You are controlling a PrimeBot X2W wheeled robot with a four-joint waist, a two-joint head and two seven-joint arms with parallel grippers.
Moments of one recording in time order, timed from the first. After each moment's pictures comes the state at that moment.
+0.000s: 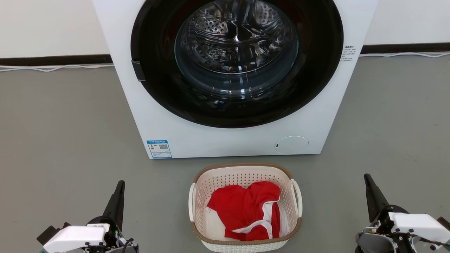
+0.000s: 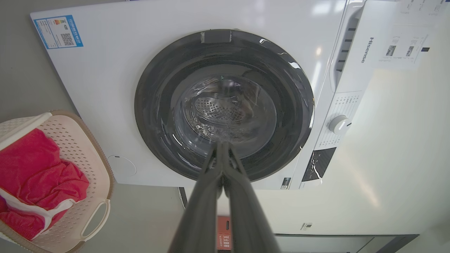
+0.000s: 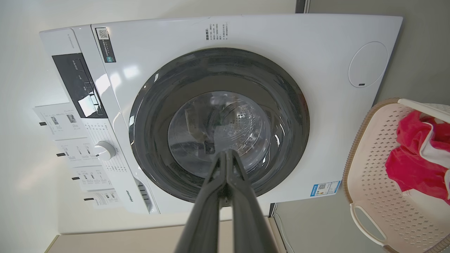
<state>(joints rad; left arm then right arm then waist) -0.05 0.04 0.08 0.27 -1.61 -0.12 0.11 -0.07 -0.04 -0.13 0.28 1.60 0.12 0.11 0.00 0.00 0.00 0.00</state>
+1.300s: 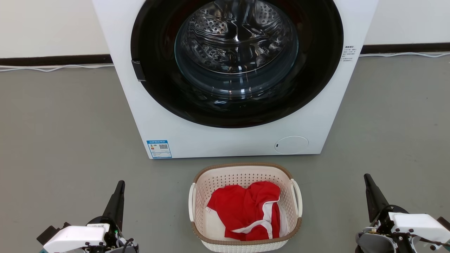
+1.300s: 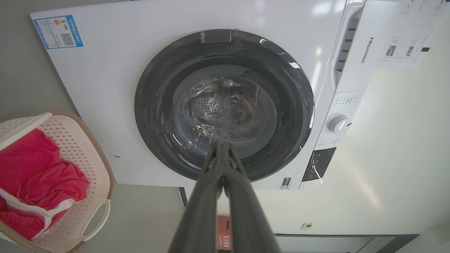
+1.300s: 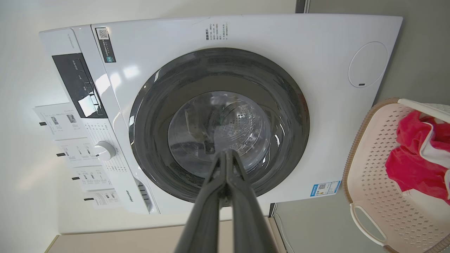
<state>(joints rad) -0.05 0.04 0.08 0.27 -1.61 -0.12 0.11 -0.07 -0.04 -0.13 0.28 1.60 0.12 0.11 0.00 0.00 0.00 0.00</state>
